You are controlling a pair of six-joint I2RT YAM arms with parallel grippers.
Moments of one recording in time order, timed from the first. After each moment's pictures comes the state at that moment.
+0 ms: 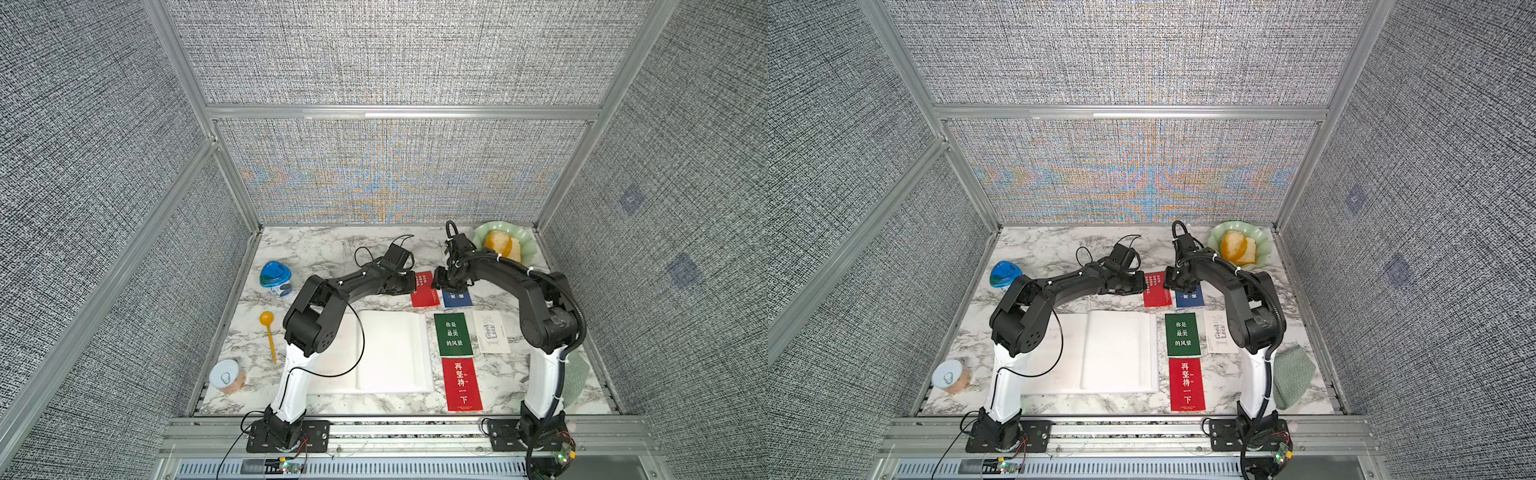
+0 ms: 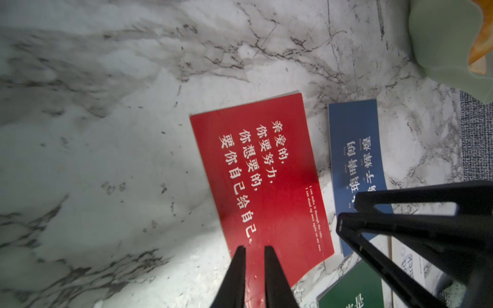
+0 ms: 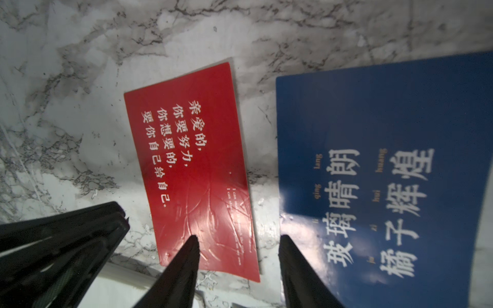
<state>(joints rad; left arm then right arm) -0.65 2.17 1.54 -0.30 0.23 -0.61 0.35 2.04 1.49 -0.65 -0.20 0.44</state>
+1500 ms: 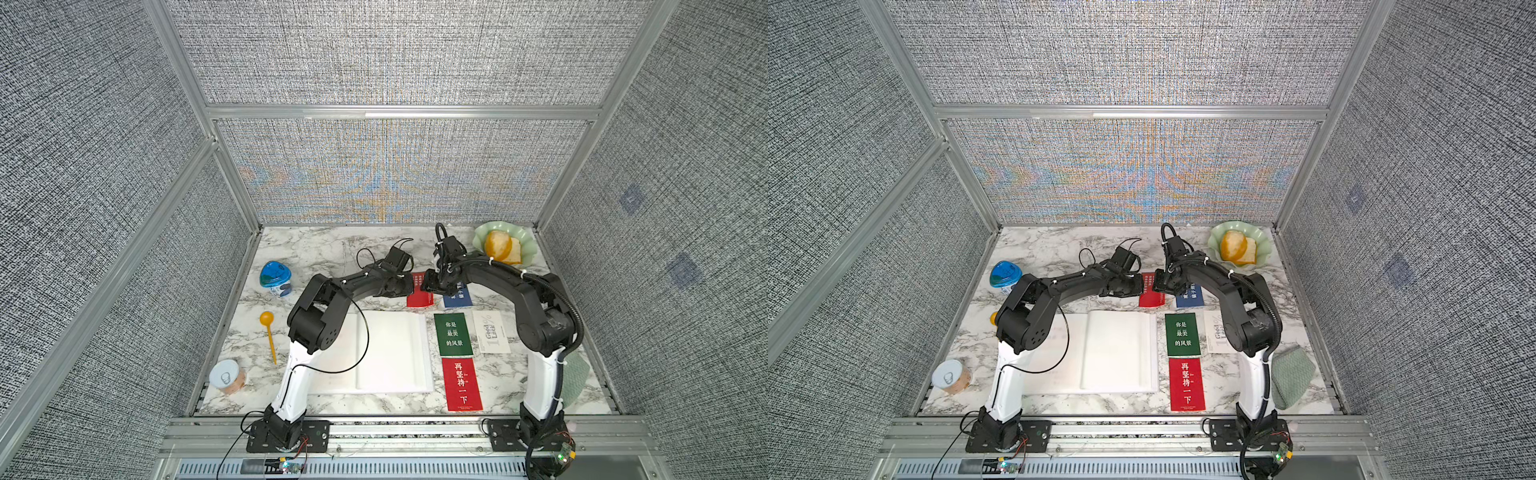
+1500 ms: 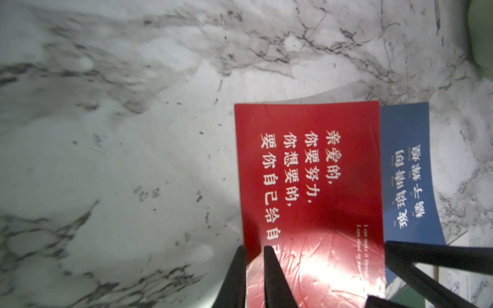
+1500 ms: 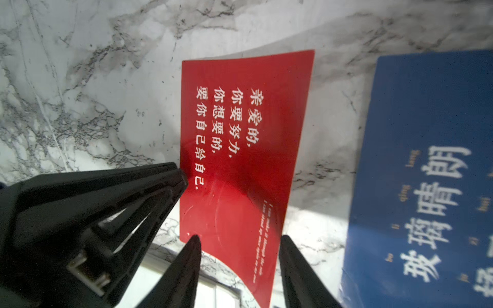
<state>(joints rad) -0.65 2.20 1.54 -0.33 0.16 -0.60 0.41 2.02 1.47 -0.59 -0.25 0.46</state>
